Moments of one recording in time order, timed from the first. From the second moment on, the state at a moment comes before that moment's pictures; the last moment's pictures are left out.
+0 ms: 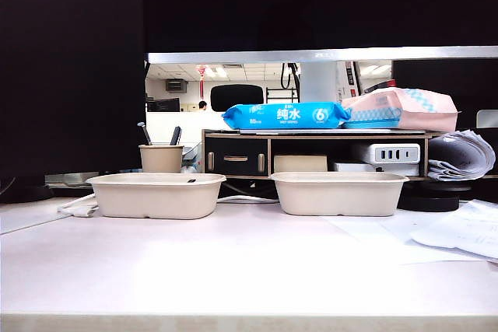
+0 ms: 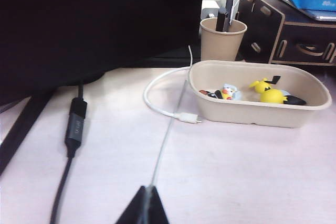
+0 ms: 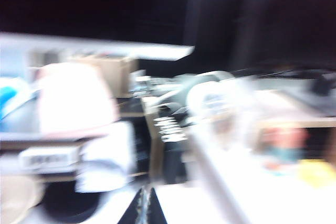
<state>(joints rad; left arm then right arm) -0.01 0.00 0.01 -0.13 0.11 -0.04 0.21 0.04 0.23 -0.03 0.41 -0.15</state>
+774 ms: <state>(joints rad) -0.01 0.00 0.01 -0.13 0.11 -0.04 0.06 0.00 0.01 0.04 0.13 0.00</state>
